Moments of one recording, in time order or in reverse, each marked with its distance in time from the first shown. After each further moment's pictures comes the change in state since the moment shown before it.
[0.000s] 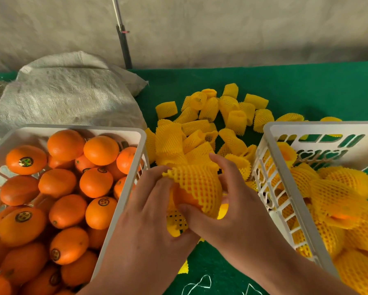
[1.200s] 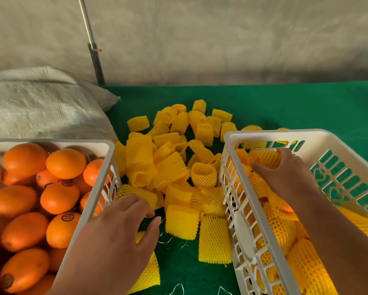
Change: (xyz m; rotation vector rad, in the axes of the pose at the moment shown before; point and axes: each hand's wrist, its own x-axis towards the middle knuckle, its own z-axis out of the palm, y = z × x) left_hand -0.001 -0.001 0.001 0.165 -0.194 0.013; right_hand 0.046 0.108 -0.145 -0.611 0.475 0.506
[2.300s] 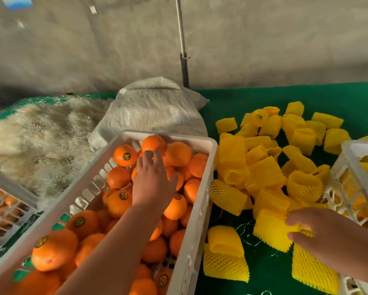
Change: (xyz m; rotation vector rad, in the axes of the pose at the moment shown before) left_hand 0.023 -0.153 -0.029 0.323 0.216 -0.490; right_hand -0.084 -0.051 0.066 -0.097 -0.696 -0.683
